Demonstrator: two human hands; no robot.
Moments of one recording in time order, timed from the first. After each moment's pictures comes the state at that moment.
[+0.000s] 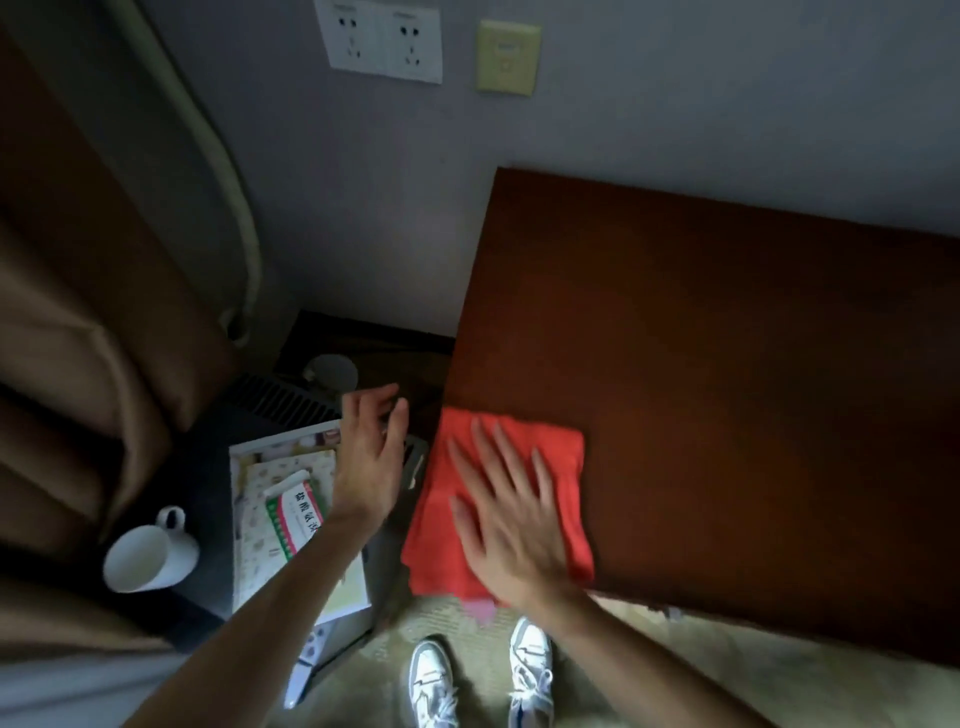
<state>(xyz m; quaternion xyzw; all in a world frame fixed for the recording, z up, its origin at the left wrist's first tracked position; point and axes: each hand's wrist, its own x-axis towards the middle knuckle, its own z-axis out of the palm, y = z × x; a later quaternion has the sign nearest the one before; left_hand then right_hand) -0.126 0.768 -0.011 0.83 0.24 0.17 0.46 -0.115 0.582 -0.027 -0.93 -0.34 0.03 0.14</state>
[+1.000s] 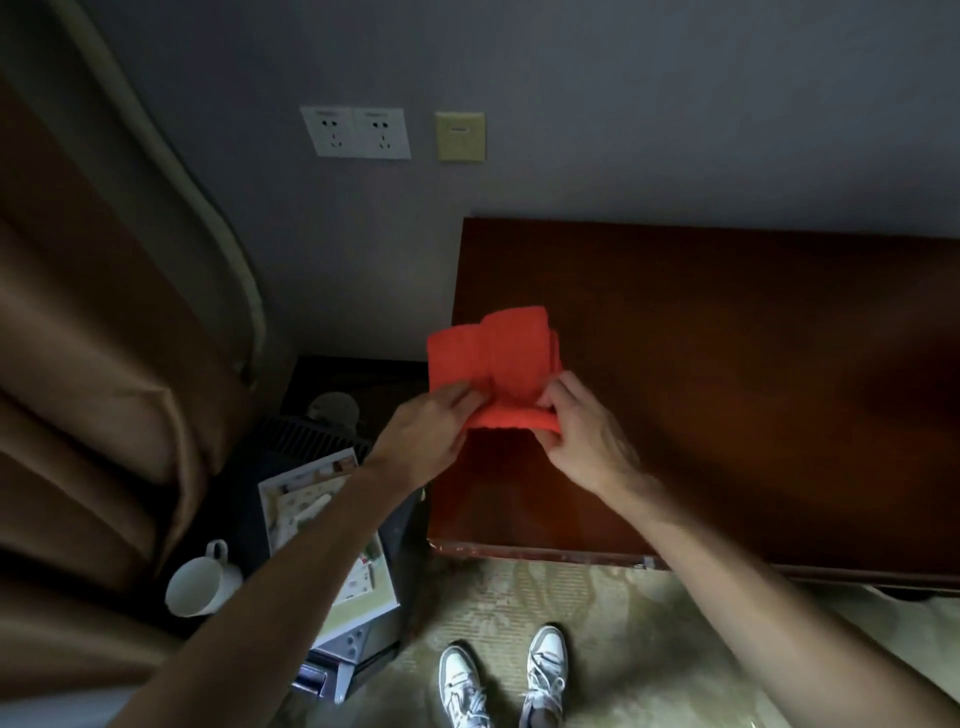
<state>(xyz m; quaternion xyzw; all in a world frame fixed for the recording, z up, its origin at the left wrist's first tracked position) -0.100 0.752 0.099 0.98 -0.13 0.00 0.13 -0.048 0.530 0.103 -0.93 -0.25 0.06 0.25</state>
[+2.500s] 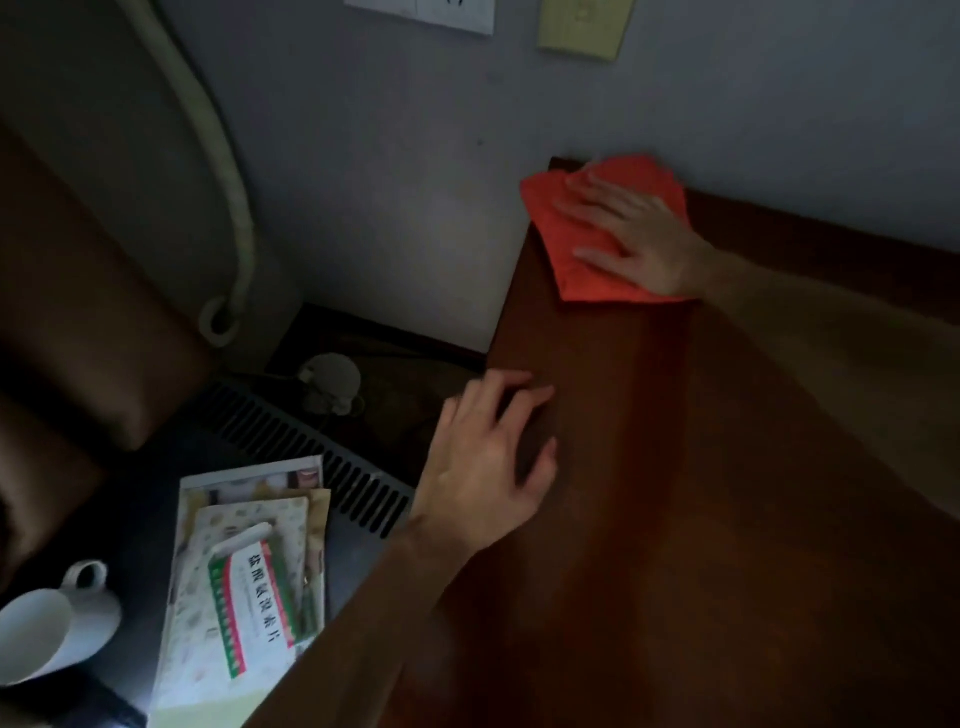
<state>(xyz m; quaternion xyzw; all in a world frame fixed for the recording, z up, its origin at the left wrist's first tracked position) -0.004 0.741 -0.028 0.95 0.06 0.12 0.28 0.318 0.634 -0.016 -0.85 -0.53 0.05 0.05</state>
